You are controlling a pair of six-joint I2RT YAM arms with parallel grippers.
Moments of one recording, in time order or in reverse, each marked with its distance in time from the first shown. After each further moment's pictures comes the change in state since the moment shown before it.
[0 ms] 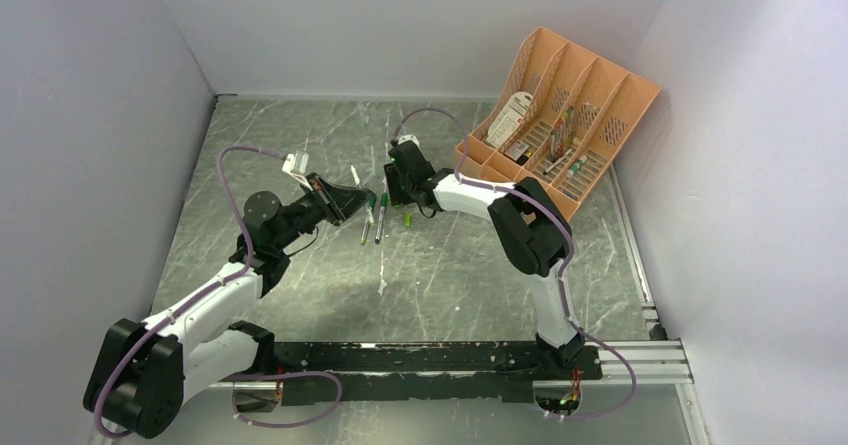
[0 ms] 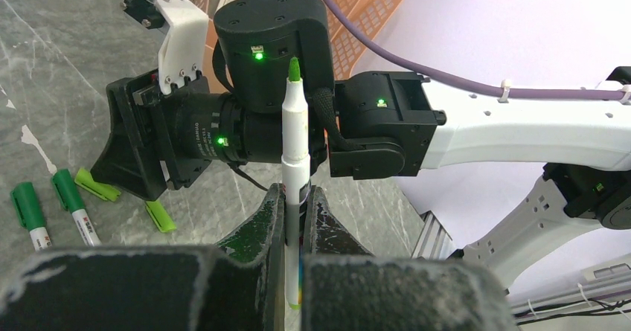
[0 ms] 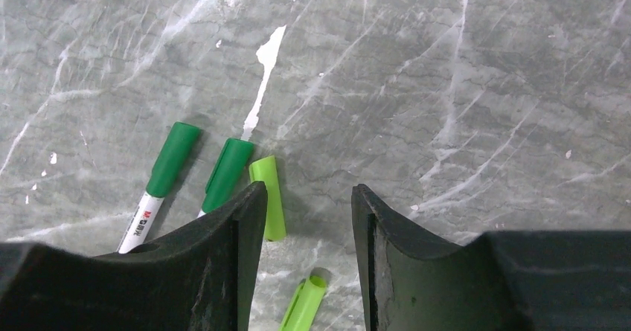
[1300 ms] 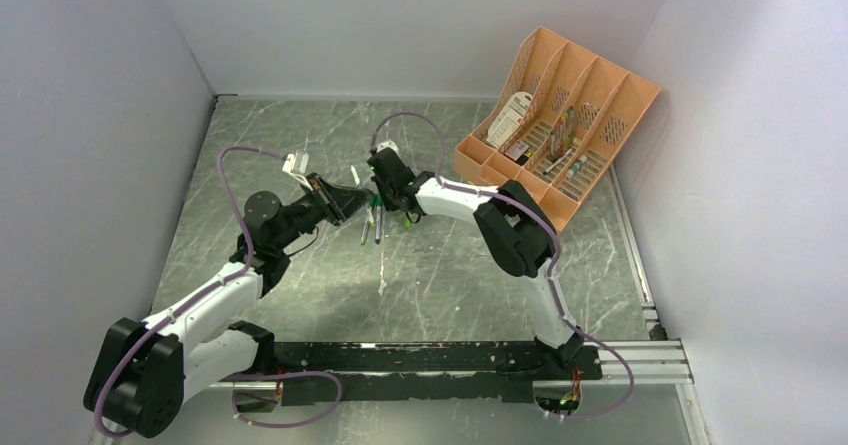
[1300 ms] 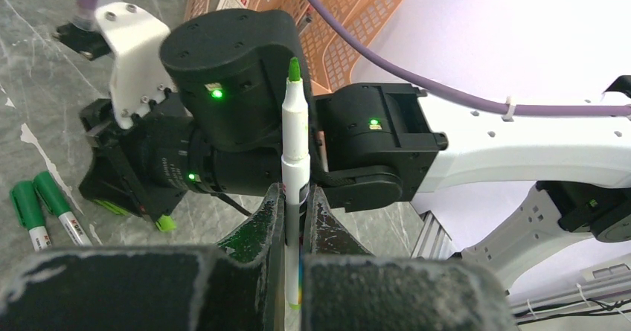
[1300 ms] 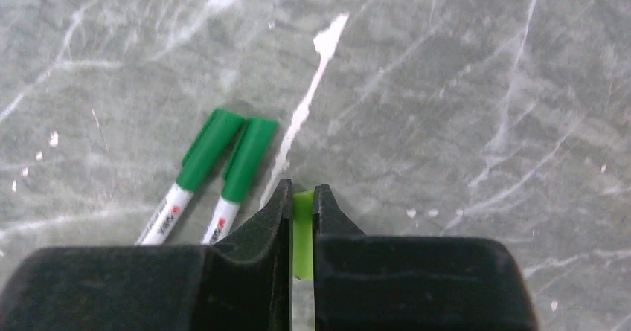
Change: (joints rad) left arm 0.000 0.003 0.000 0.002 0.001 -0.002; right arm 0.083 0.080 0.124 -0.102 0.090 -0.089
